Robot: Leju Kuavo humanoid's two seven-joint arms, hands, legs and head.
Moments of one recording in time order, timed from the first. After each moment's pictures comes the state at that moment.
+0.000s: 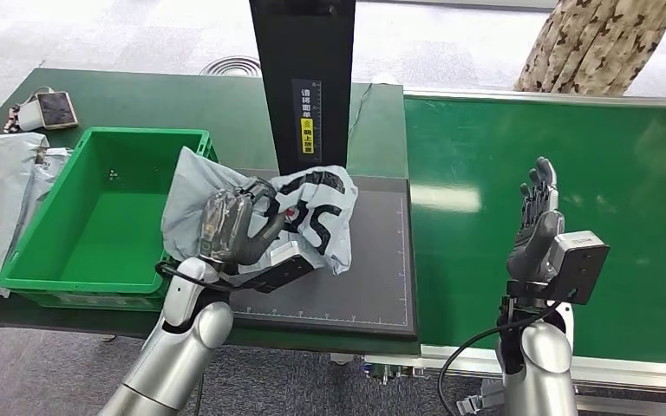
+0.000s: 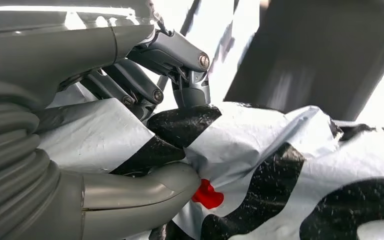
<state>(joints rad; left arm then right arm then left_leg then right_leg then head) -0.37 -0.13 -0.57 -1.10 -1.29 0.53 -0.32 -0.17 0.08 0.05 -1.52 0.10 -0.07 -0.42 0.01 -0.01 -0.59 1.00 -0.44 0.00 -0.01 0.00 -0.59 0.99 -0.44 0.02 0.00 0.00</state>
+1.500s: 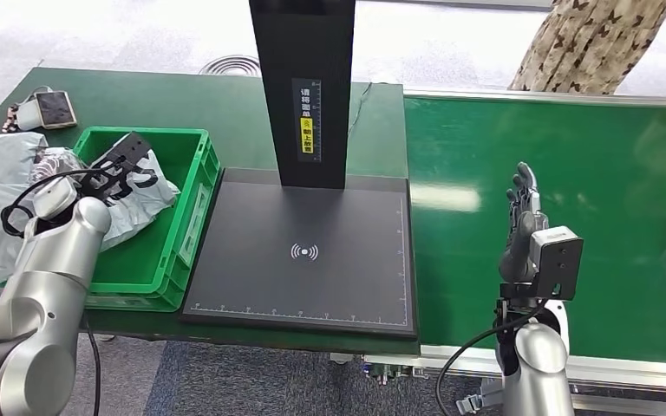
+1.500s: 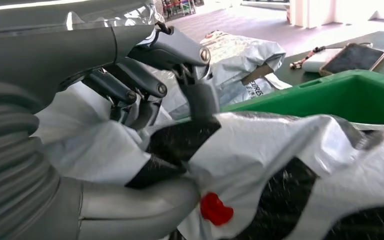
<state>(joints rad) -0.87 0.09 -0.04 -0.51 -1.56 0.05 0.43 -0.18 0.08 0.05 -1.50 0.18 -0.03 -0.37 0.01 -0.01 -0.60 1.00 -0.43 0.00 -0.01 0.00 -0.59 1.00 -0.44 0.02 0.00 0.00</state>
